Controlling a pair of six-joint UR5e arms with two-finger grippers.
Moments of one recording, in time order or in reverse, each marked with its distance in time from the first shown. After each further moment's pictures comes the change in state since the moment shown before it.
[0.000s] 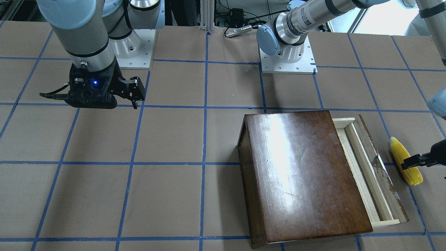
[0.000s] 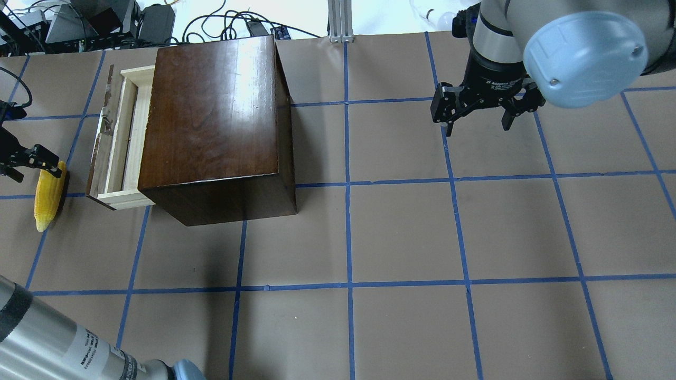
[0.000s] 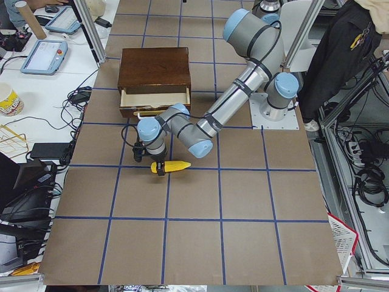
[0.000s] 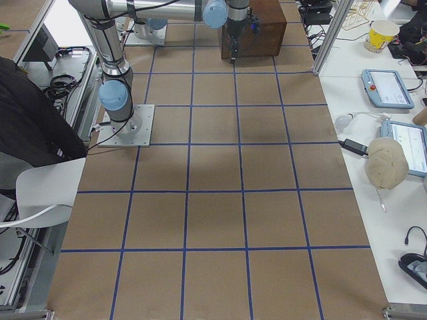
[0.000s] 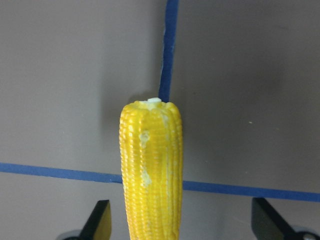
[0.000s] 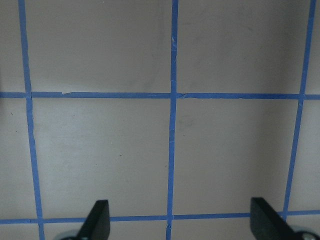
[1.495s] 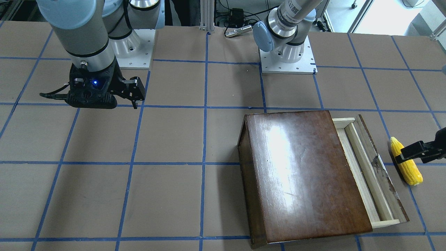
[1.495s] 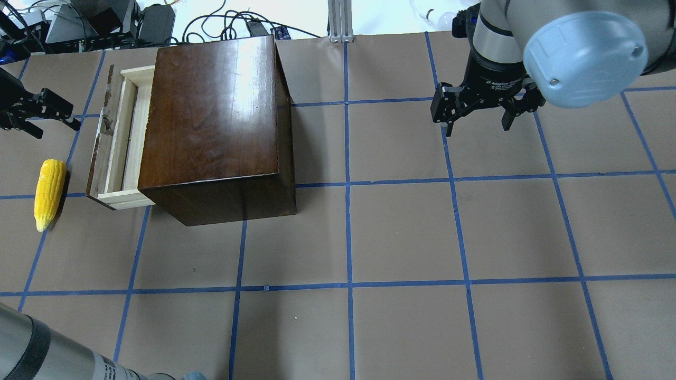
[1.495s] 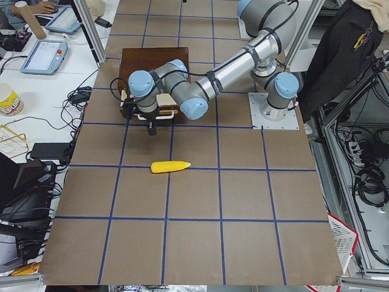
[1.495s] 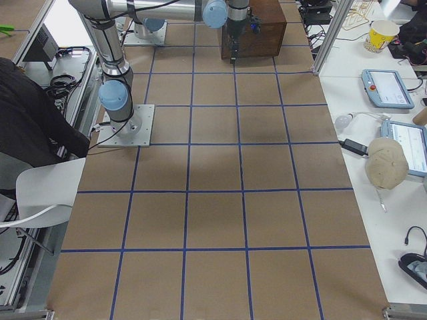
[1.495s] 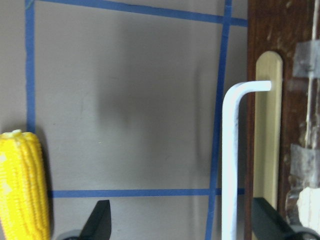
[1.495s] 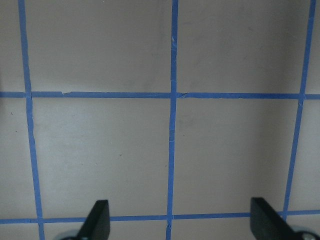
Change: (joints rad) left arm -0.125 0.188 0.097 -0.335 -0.150 -0.072; right arm 0.000 0.000 0.000 0.001 0.000 0.000
